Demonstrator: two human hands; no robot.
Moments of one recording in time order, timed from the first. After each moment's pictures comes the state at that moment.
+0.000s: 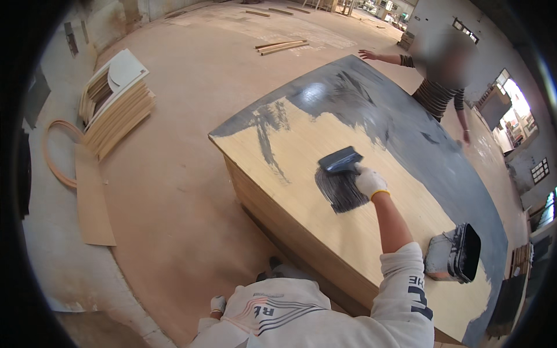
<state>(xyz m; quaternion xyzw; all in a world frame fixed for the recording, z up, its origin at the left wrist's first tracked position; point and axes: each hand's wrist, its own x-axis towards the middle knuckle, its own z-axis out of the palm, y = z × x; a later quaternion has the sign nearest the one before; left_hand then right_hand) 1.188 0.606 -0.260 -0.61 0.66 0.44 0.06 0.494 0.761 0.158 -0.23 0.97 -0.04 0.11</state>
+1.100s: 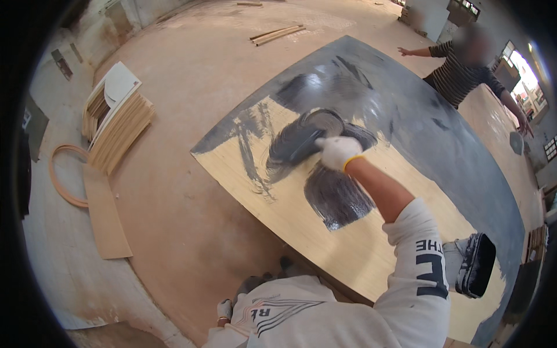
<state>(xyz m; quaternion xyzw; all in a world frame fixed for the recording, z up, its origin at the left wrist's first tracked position) 1.141 0.608 -0.199 -0.68 0.57 0.46 0.02 0.431 0.647 0.187 -0.41 0.90 0.07 0.14</state>
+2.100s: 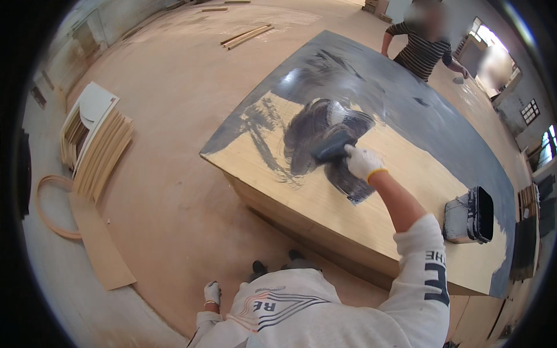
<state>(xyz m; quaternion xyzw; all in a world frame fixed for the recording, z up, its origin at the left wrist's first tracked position) 1.161 0.385 -0.245 -0.62 0.51 0.59 -0.10 0.533 0.686 0.196 -0.21 0.96 0.04 0.15</state>
